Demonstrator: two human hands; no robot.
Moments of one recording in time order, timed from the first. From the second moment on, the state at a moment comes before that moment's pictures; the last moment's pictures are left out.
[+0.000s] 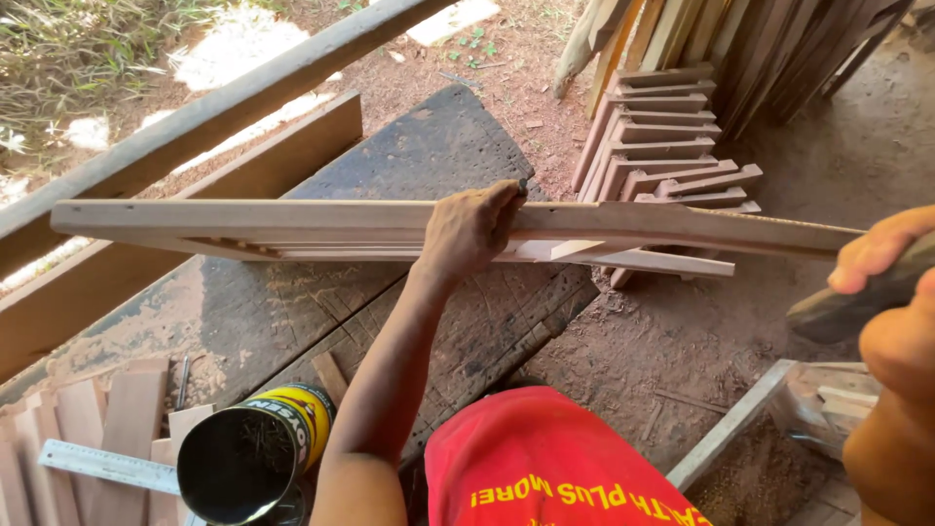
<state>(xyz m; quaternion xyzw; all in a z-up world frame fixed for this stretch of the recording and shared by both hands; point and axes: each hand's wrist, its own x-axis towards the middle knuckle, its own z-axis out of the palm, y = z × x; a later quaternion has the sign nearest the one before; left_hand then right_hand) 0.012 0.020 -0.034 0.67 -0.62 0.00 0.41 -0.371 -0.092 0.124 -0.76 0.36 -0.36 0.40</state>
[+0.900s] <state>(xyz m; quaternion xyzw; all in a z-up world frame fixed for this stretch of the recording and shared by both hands) 0.012 0.016 -0.029 0.67 -0.64 0.00 0.39 -0.344 -0.091 0.127 -0.77 0.32 -0.38 0.40</state>
